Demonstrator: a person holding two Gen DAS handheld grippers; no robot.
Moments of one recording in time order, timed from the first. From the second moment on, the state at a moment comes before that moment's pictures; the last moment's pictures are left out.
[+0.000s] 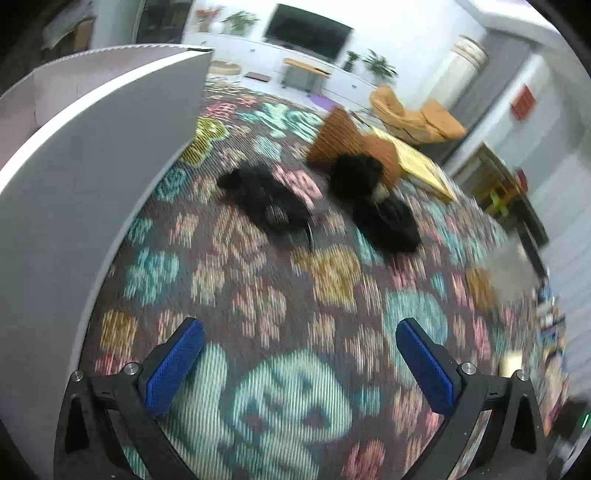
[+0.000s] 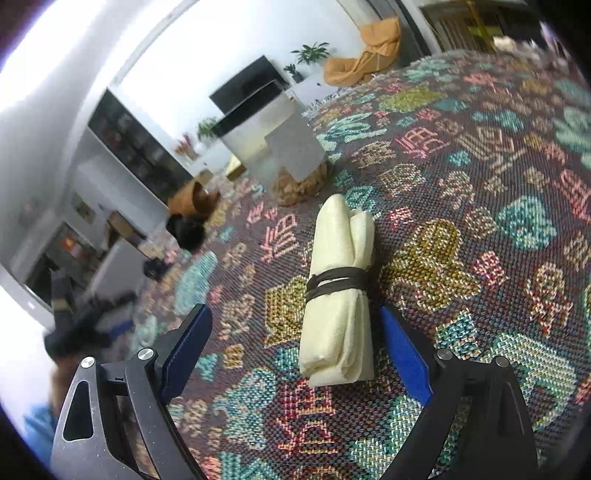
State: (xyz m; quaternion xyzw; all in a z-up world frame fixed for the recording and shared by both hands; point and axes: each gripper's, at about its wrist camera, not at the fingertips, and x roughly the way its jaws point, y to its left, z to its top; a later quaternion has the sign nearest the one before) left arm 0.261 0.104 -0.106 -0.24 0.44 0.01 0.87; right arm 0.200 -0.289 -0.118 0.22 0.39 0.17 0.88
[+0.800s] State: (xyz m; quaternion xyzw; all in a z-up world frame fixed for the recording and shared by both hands) left arm 0.257 0.008 -0.104 -0.01 0.44 -0.13 0.89; right arm 0.204 -0.288 -0.120 0.22 0.39 0.16 0.88
